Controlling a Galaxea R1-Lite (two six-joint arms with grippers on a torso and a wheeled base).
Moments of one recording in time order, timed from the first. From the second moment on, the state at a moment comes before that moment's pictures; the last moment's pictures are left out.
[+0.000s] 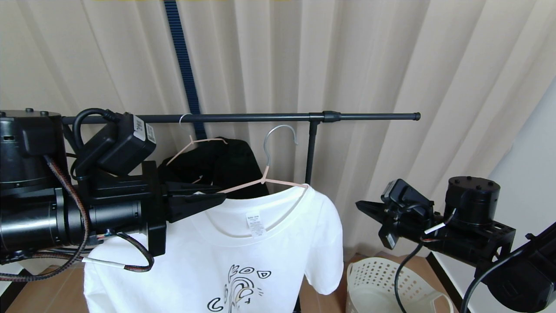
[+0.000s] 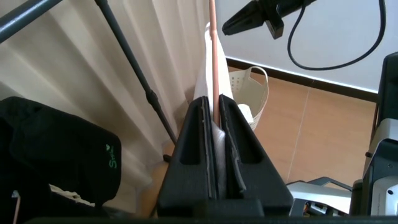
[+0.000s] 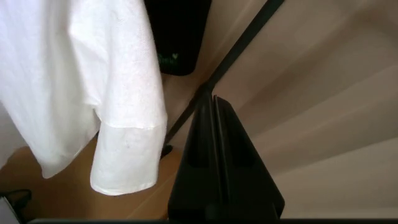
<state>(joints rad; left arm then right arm) -0.38 1.39 -0.73 -0.35 -0.62 0.39 0.31 1.90 -0.48 -1.11 0.32 -0.51</state>
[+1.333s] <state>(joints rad) -0.29 1.44 -0.74 -0.44 -0.56 0.30 0.28 1.89 -0.50 -1.10 0.38 -0.46</state>
